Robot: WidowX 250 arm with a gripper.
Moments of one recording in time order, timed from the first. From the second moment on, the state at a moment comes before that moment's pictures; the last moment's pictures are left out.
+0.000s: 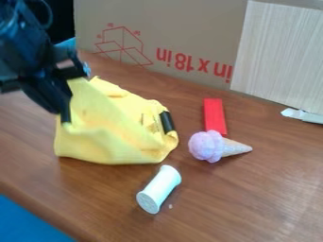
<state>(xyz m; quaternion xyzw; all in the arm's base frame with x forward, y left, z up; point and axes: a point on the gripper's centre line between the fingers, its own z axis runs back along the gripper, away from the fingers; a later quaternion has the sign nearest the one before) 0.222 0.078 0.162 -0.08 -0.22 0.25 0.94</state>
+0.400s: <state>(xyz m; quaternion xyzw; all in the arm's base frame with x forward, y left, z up) 0.258 0.123 0.170 -0.09 -0.19 0.29 0.93</state>
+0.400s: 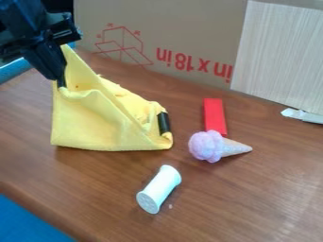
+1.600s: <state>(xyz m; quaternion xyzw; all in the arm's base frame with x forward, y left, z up) 0.341 0.189 0.159 -0.12 -0.09 0.38 0.91</state>
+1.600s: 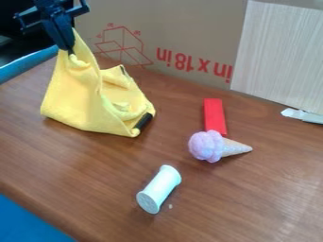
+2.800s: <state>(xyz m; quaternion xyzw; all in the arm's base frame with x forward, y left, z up) 0.406 0.174 0.149 -0.07 -0.10 0.35 0.93</state>
